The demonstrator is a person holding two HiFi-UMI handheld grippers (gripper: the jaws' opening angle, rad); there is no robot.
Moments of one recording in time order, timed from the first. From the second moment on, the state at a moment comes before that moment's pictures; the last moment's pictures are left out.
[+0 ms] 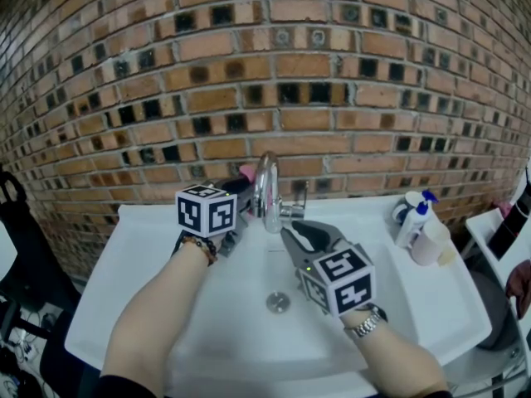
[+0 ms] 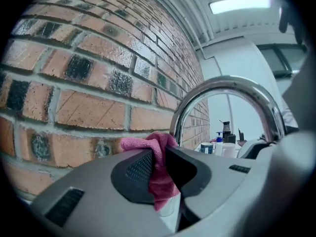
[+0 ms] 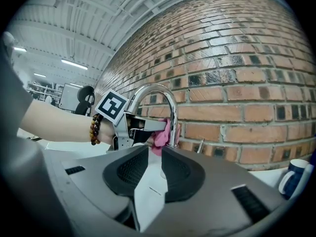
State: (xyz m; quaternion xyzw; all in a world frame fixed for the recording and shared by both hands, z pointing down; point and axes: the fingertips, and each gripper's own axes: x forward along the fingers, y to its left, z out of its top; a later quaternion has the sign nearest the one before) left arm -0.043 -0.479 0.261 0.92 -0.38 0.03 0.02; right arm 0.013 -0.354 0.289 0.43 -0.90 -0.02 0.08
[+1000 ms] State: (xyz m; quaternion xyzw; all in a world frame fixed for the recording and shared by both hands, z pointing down) left arm -0.043 -0.433 0.164 0.93 -0.35 -0.02 -0.08; right arm 0.009 -0.349 0.282 0.43 -0.90 -0.03 0.07
